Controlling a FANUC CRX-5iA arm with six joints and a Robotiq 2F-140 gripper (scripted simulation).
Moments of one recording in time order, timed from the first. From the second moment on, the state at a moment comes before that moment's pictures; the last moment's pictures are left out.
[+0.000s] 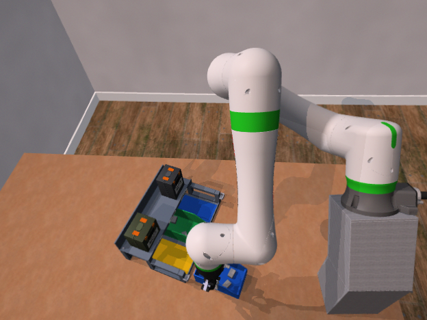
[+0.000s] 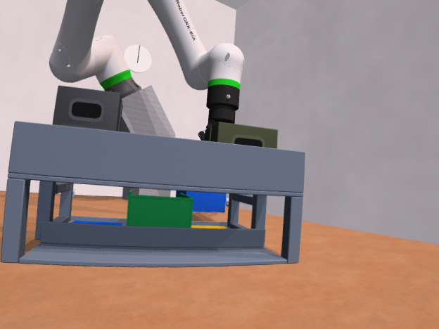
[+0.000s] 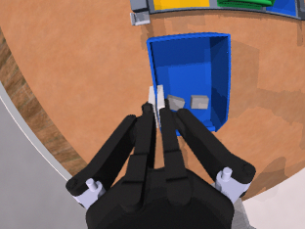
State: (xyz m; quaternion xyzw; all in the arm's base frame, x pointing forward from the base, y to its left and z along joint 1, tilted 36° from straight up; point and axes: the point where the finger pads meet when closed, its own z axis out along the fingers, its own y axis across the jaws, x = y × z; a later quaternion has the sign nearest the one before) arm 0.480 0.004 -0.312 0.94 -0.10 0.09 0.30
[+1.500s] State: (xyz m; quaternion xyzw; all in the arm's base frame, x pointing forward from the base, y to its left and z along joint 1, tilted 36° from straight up) arm 0.468 -0.029 -0.290 0.94 -0.10 0.09 0.30
